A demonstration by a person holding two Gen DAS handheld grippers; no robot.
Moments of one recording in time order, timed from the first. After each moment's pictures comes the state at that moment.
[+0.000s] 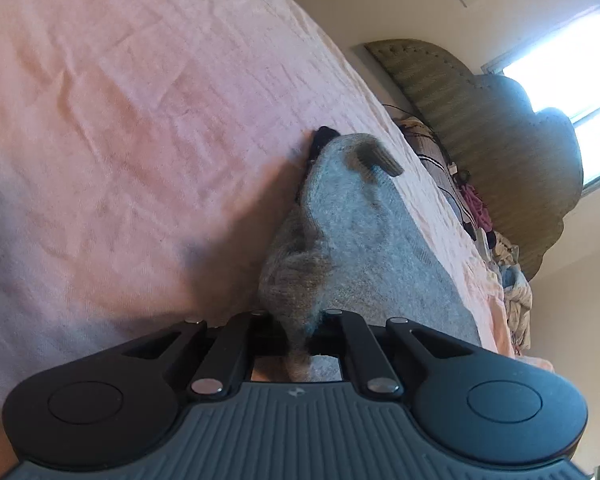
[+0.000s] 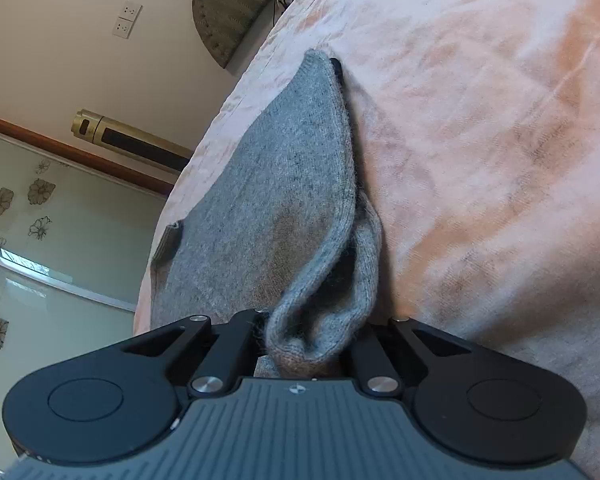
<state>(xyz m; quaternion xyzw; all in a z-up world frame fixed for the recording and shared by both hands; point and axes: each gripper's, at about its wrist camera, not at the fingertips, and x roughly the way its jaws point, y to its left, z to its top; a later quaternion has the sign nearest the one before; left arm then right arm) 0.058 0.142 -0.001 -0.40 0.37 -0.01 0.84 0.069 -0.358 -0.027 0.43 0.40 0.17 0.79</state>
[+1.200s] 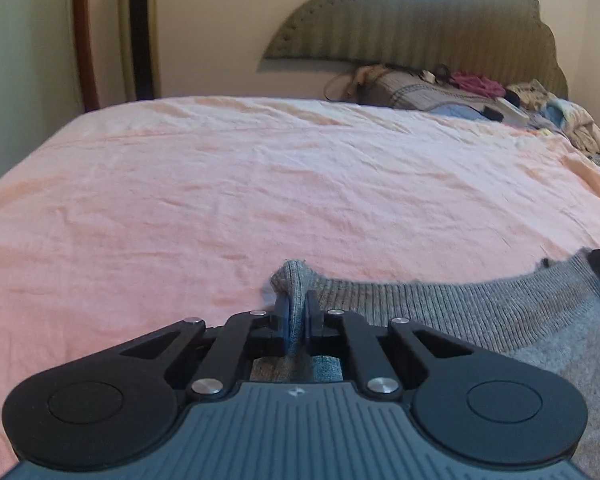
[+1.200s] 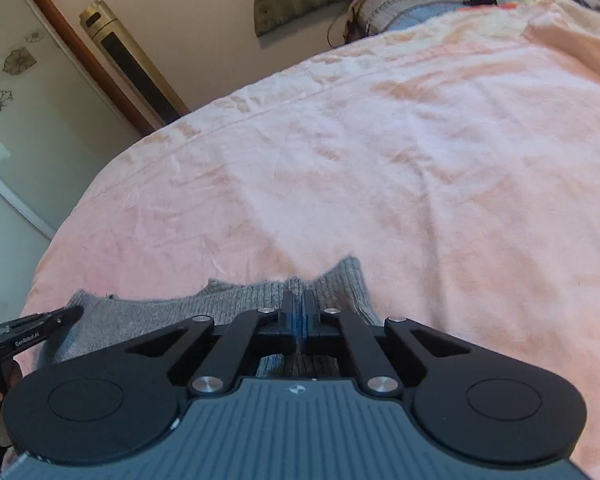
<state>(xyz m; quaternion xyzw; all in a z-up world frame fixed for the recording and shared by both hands) 0.162 0.087 0.025 -0.02 0.35 -0.01 0.94 0.199 -0.321 0.021 0.17 0.39 0.19 0.88</state>
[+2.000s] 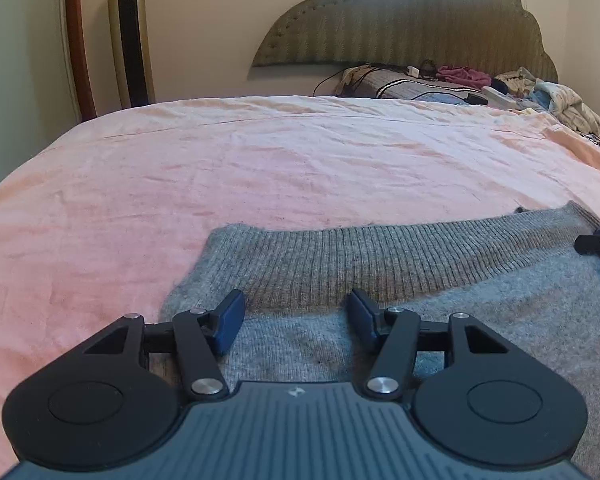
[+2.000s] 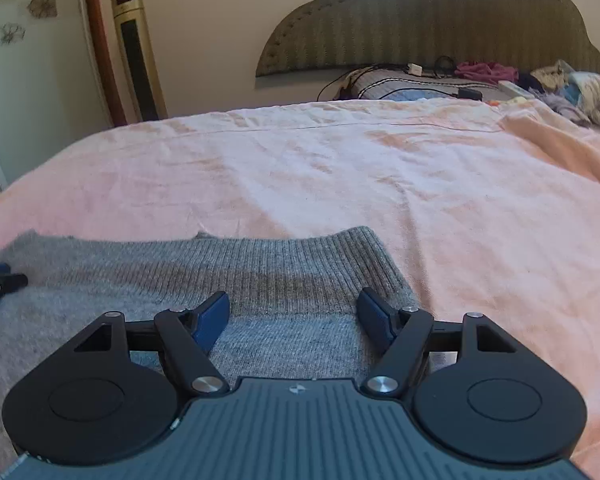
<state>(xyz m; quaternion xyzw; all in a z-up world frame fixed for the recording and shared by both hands) 0.120 0.048 0.012 0.02 0.34 -0.02 0.94 0.144 -0.279 -0.003 0.03 0.32 0.11 0.94</state>
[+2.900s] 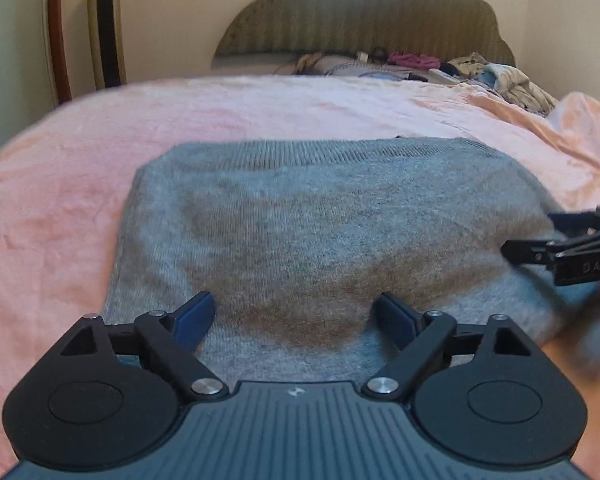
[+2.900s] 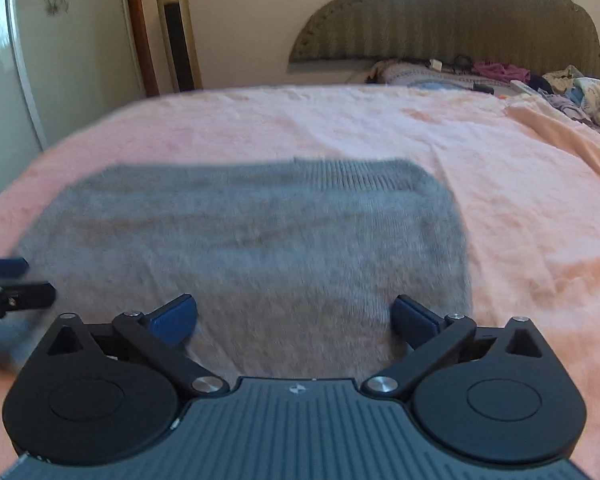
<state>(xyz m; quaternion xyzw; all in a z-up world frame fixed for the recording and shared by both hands) -0.020 0.008 0.008 0.04 0.33 -0.07 0.94 0.007 -0.246 -0.005 -0.04 0.32 0.14 0.94</state>
